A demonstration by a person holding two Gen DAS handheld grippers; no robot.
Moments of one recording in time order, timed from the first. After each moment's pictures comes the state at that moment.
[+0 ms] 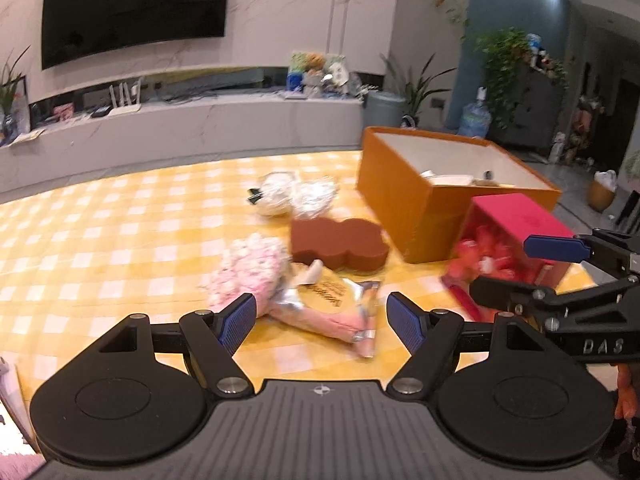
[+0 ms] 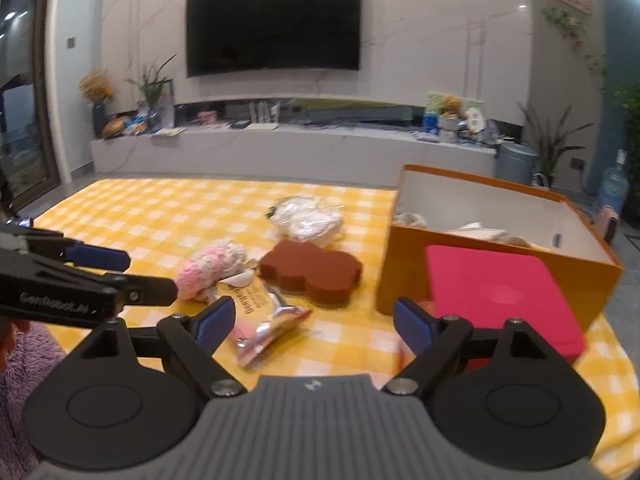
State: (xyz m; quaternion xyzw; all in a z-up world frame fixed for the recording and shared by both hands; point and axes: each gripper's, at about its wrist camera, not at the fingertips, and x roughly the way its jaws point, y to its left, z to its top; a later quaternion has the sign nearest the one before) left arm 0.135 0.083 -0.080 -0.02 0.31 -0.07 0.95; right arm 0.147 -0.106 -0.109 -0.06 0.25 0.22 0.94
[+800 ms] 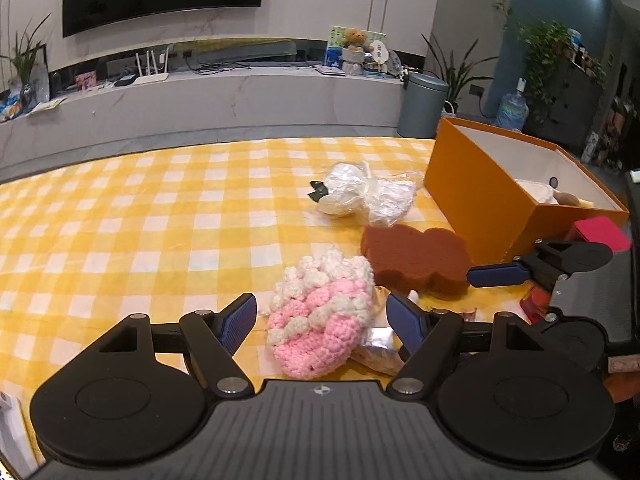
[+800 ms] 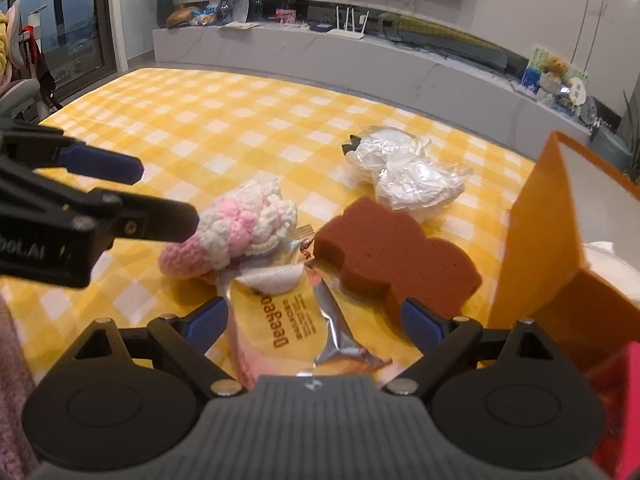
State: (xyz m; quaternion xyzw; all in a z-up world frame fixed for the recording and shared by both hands) left arm 0.207 0.137 -0.095 -0.04 0.35 -0.03 0.94; right arm 0.272 -0.006 -0.163 -0.16 0.36 0.31 0.86
